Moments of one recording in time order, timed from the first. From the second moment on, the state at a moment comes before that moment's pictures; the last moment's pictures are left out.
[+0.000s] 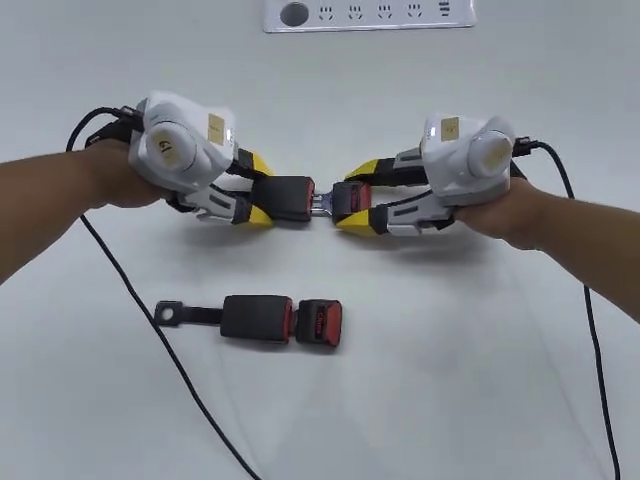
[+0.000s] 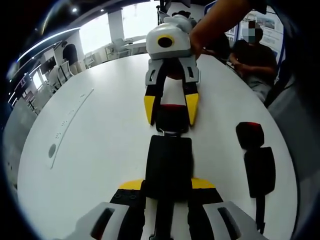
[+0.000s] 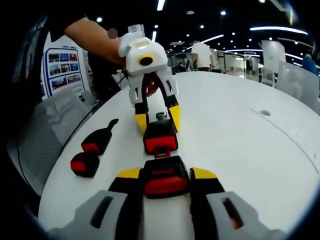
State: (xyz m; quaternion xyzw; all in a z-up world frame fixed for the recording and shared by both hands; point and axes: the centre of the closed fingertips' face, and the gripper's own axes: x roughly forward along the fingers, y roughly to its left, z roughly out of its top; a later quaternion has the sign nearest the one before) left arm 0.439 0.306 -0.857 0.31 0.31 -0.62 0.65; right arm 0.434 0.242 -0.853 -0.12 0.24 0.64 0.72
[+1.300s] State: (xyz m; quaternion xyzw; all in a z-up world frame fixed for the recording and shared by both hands) left arm 0.438 0.306 -0.859 0.32 0.33 -0.61 0.65; right arm 0.440 0.262 -0.854 -0.13 0.25 0.64 0.72
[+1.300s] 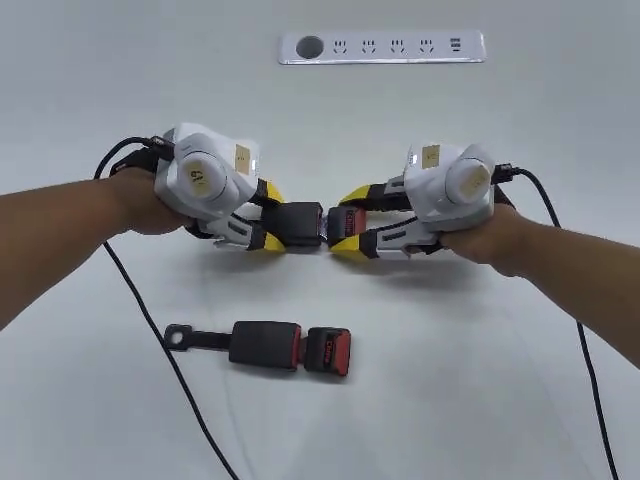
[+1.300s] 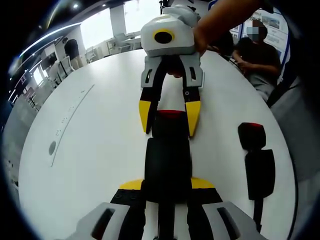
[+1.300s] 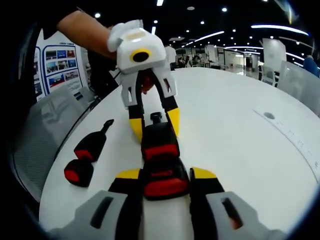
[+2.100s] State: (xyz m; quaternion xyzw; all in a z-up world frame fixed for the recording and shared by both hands) left arm 0.439 0.306 -0.859 0.33 0.33 -0.61 0.64; right arm 0.441 0.262 -0.854 -0.16 0.26 0.64 0.71
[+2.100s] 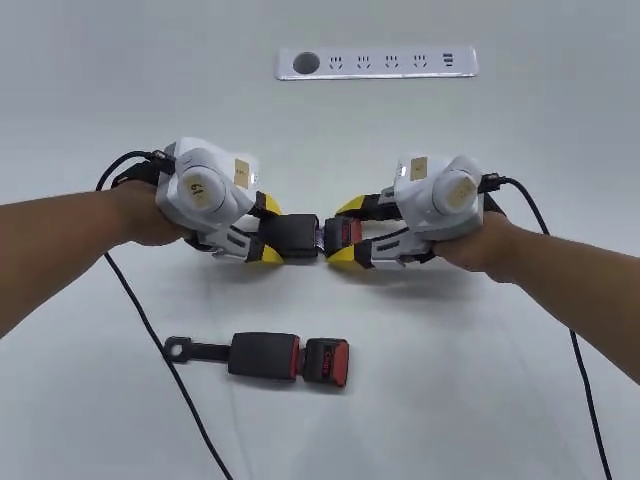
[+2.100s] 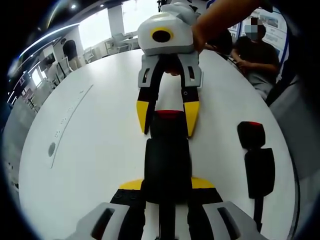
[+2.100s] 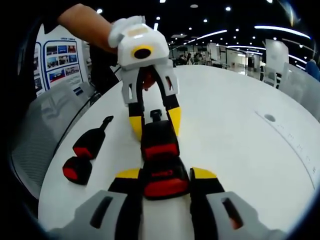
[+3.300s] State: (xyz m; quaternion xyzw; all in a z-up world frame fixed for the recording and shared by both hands) left arm 0.438 0.306 -0.858 0.33 0.34 -0.61 0.63; right arm 0.445 0.214 -0.861 -0.17 0.27 0.62 0.72
